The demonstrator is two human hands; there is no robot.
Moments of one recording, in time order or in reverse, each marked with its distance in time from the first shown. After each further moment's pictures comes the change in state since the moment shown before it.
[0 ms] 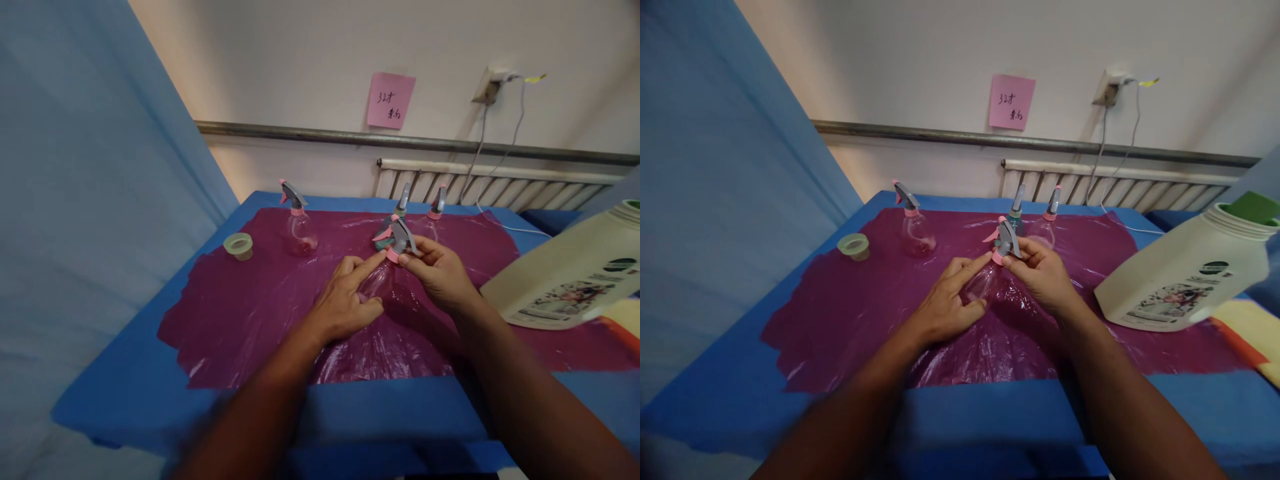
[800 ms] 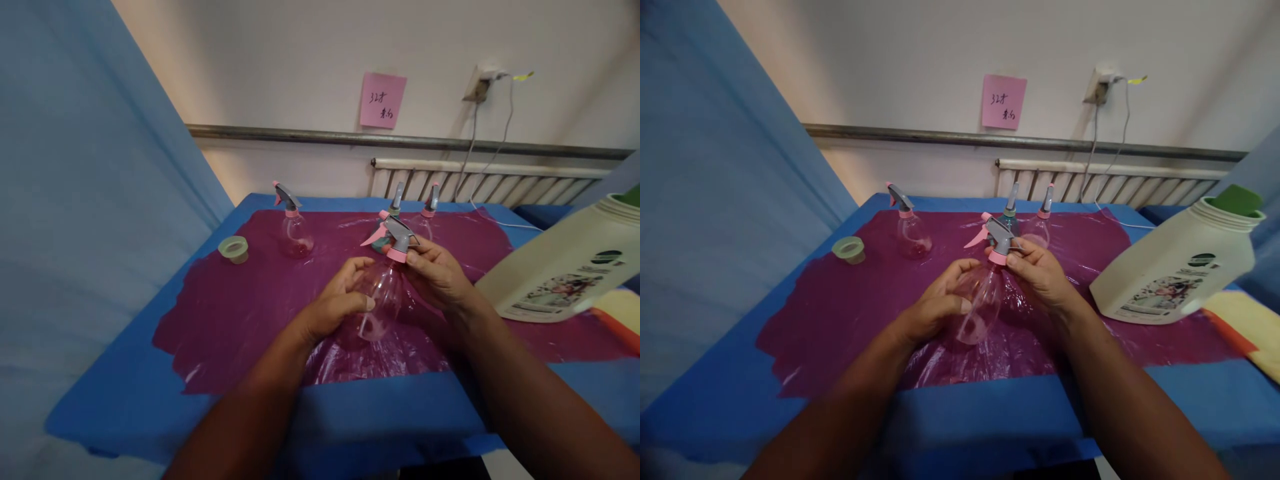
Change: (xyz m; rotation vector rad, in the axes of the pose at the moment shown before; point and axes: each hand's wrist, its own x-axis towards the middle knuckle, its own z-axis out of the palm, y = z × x) left_hand 0.000 0.006 -0.007 -0.841 -0.212 -0.220; right_hand -0.007 -0.010 0.000 0.186 -0.096 0.078
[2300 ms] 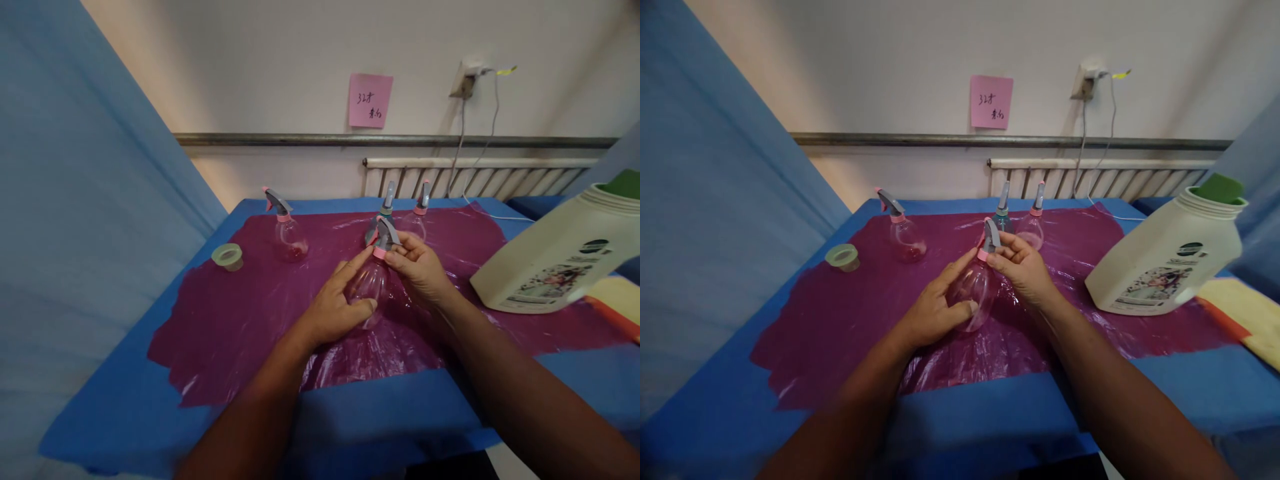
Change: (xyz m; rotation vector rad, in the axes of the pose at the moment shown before) left_hand 0.001 0.001 -0.004 0.605 0.111 0.191; right_hand 0.010 0.023 0.012 0.088 0.141 -0.042
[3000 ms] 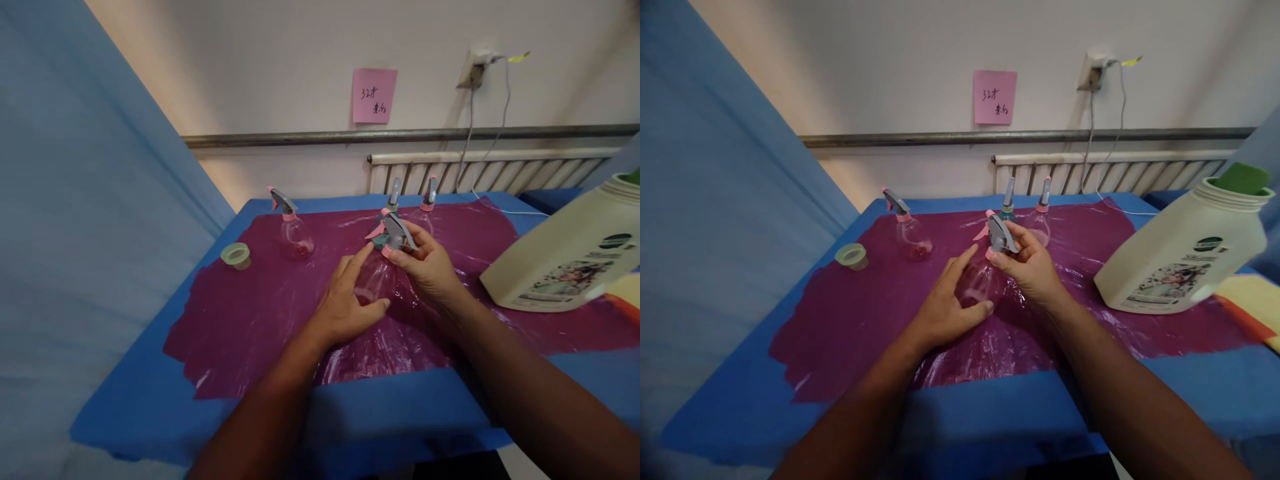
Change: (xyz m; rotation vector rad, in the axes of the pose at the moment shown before) left_hand -0.004 -0.006 0.014 0.197 0.149 0.104; right_hand -0.002 -0.003 0.001 -0.092 0.030 -0.097
